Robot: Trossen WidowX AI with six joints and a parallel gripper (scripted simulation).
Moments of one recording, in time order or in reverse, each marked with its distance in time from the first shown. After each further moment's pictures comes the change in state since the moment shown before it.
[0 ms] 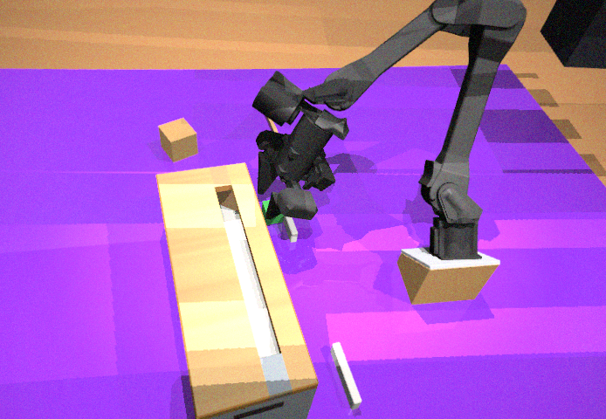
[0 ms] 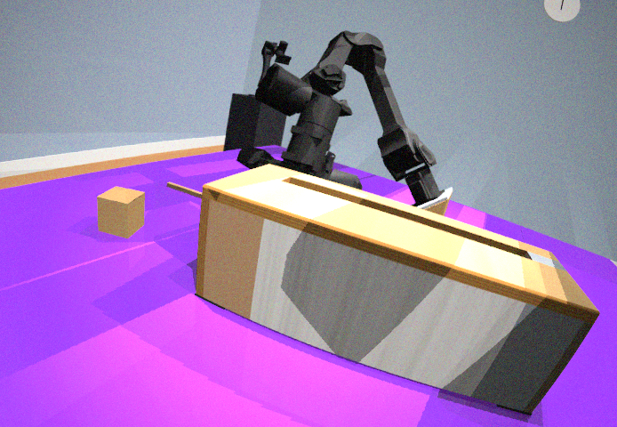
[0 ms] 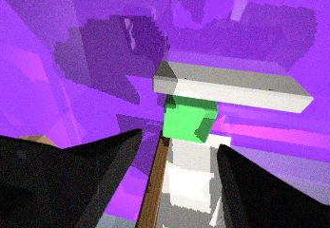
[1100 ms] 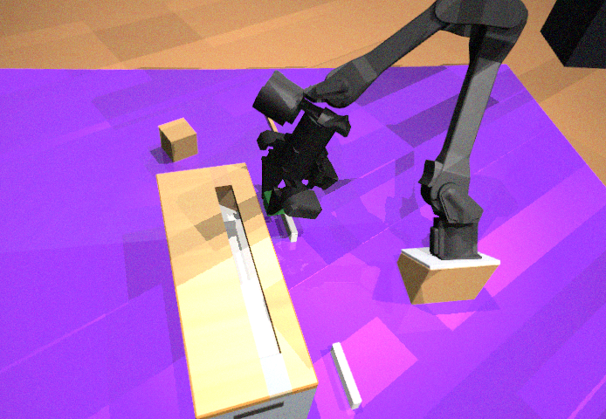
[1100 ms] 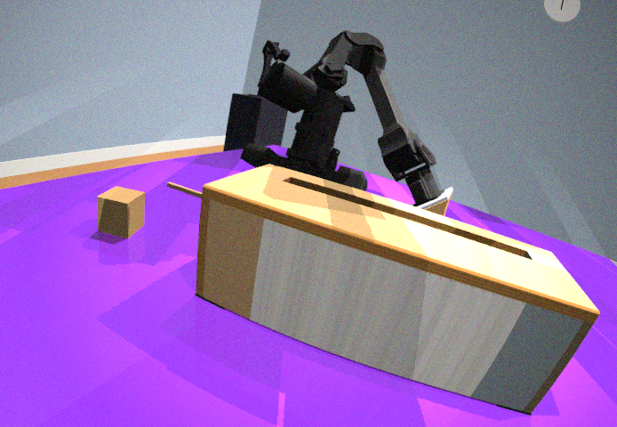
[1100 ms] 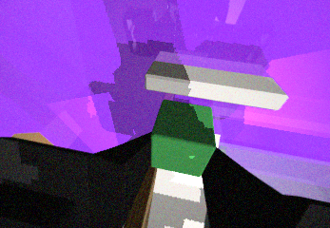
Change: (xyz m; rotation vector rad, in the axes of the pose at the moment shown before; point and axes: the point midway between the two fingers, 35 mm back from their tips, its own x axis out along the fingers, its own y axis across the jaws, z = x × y) arm -0.007 -0.007 0.000 -0.016 -0.015 -0.017
